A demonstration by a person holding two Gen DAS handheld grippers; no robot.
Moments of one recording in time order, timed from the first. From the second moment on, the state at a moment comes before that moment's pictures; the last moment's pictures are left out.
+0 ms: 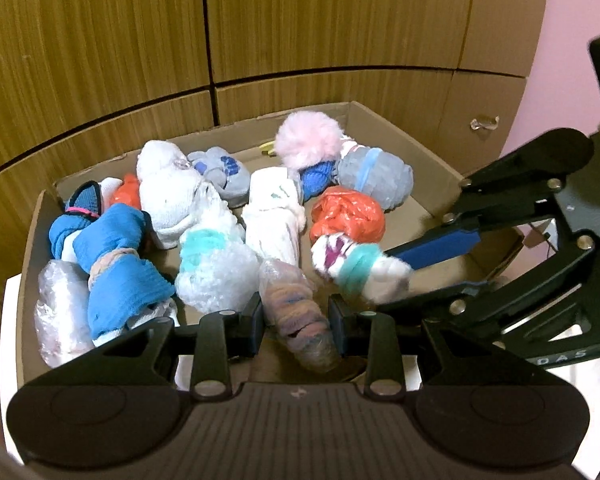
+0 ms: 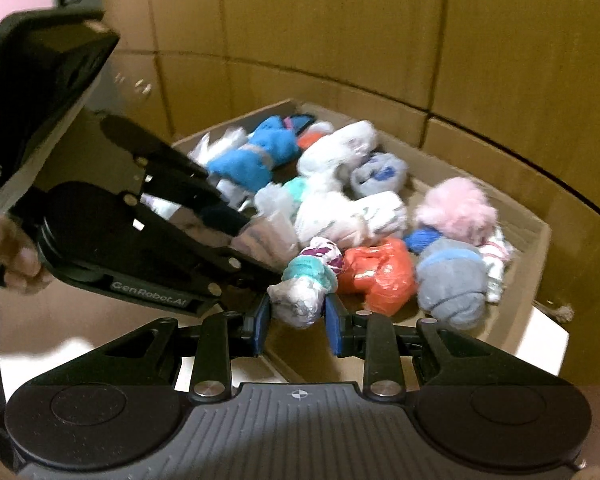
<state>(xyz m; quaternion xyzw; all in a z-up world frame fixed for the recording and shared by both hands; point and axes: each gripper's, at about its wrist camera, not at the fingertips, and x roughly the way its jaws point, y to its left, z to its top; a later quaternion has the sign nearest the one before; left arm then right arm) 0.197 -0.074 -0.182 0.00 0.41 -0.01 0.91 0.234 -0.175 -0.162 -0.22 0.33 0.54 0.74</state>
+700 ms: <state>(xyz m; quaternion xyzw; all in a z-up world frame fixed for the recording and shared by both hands) 0.195 -0.077 -0.167 0.02 0.40 0.01 0.92 0.229 -0.177 -0.152 -0.23 0.33 0.53 0.75</state>
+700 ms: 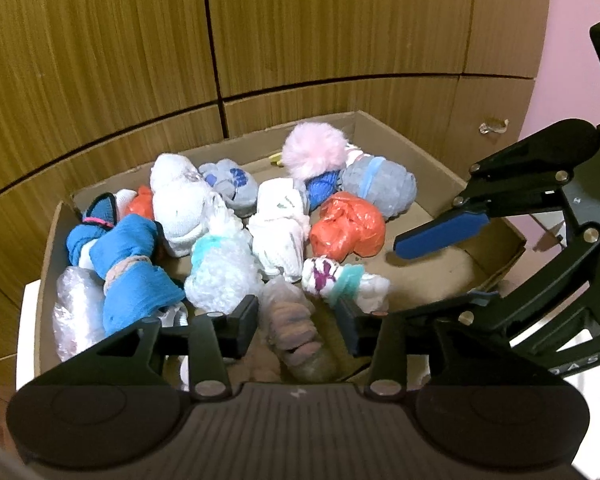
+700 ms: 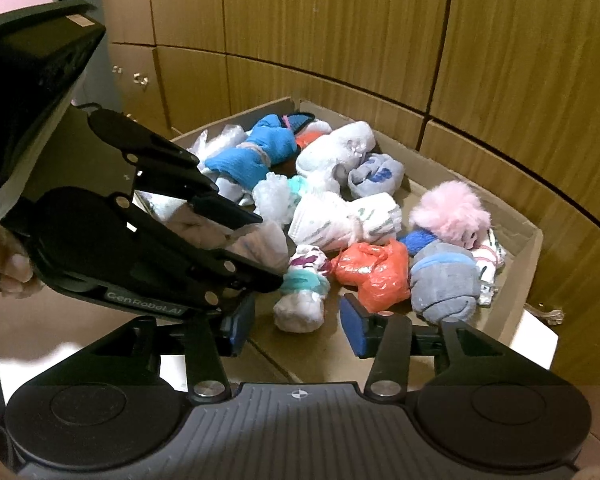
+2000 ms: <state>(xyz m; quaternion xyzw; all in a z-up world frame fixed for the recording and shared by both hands) 0.139 -0.191 -0.199 -0.05 0.33 0.11 0.93 0.178 -0.347 -0.163 -0.02 0.30 0.37 0.88</state>
